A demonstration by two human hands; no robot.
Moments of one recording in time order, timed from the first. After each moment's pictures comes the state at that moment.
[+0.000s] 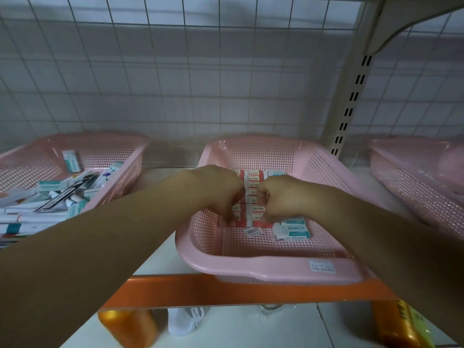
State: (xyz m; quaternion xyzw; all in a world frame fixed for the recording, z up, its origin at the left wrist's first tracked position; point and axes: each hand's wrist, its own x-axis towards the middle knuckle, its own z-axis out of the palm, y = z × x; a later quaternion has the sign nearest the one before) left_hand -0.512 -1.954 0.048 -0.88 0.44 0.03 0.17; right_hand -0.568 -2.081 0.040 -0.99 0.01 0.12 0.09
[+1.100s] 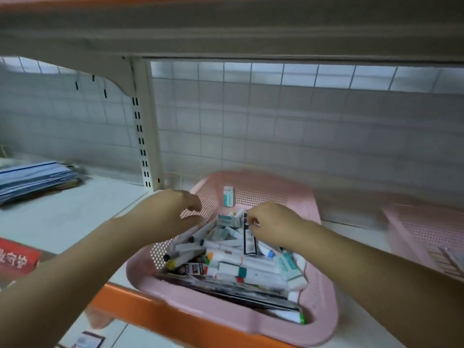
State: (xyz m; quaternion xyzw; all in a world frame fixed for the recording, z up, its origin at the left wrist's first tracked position) left_hand -0.441 -1.564 0.055 -0.97 0.21 -0.10 -0.03; right_hand -0.422 -1.784 0.035 -0.98 -0.19 -0.01 0.02
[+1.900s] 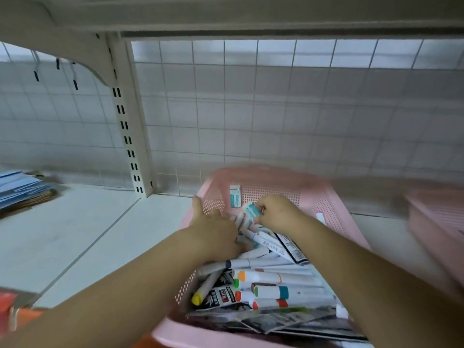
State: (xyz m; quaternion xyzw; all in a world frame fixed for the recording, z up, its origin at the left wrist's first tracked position) left_hand -0.401 -1.612 0.030 -0.96 0.22 0.09 0.14; right_hand -0.363 -1.757 0.010 -0.98 -0.03 0.00 0.17
